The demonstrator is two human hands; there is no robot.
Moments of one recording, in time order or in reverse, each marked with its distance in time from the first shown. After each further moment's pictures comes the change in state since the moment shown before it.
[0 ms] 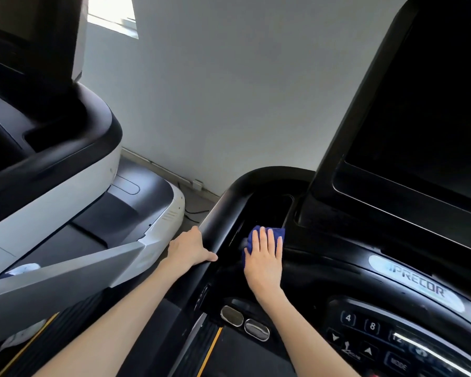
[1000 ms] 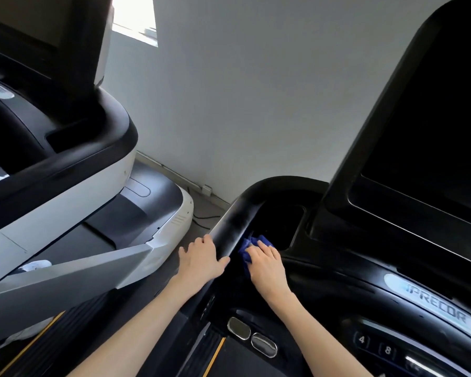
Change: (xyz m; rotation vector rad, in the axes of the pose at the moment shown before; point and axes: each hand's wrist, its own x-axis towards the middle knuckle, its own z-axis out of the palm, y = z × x) left_hand -0.010 0.005 0.011 0.102 0.114 0.027; right_hand 0.020 0.004 0.007 0.143 0.166 -0.289
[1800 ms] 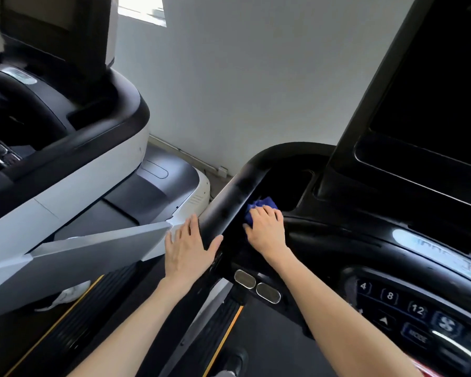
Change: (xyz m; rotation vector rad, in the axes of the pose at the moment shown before) left_hand -0.061 -0.036 0.053 0.021 0.370 -0.078; right_hand -0.002 -0.017 0.000 -0.033 -0.017 0.066
